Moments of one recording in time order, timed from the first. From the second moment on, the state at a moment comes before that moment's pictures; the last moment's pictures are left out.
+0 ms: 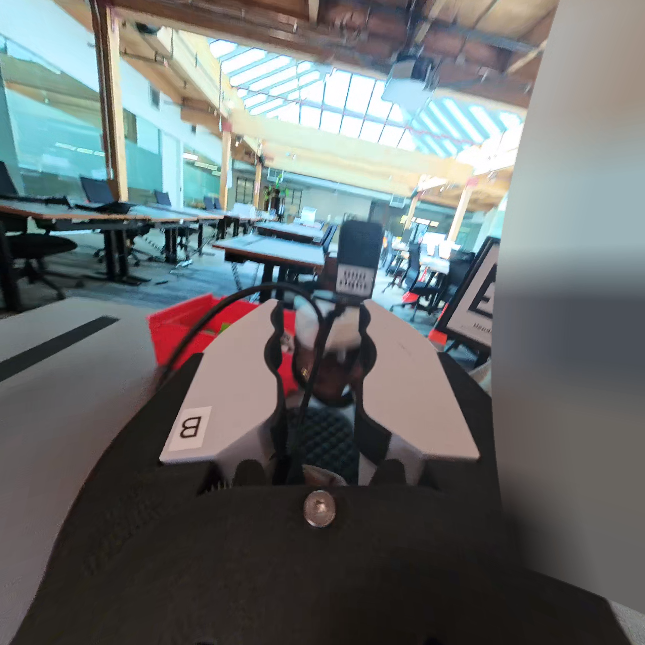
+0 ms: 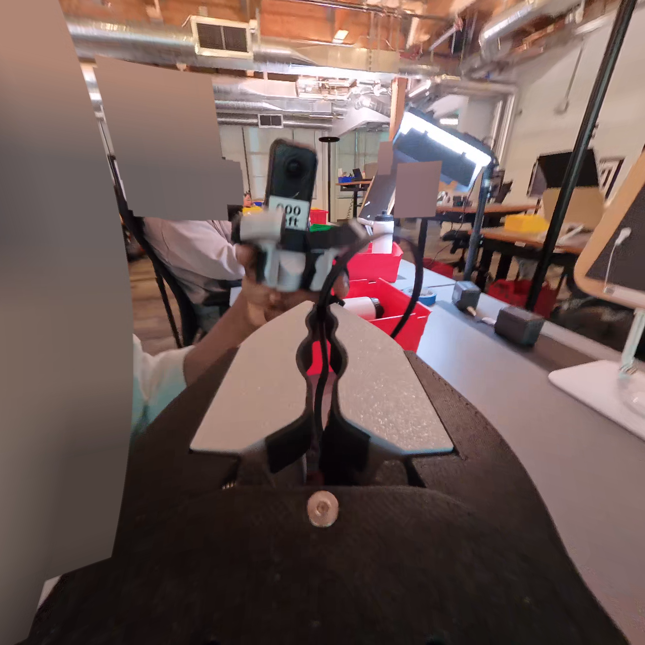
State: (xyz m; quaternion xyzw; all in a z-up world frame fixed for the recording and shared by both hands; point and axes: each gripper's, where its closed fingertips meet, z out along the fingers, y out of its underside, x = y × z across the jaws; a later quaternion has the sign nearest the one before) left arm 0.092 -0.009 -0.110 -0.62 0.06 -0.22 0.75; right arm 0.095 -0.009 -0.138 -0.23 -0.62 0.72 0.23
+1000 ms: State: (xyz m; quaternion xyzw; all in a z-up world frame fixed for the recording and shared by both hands) left arm 0.103 0.010 -0.121 -0.60 0.04 -0.30 0.74; right arm 0.098 -0.039 -0.204 -0.26 -0.66 0.69 0.16
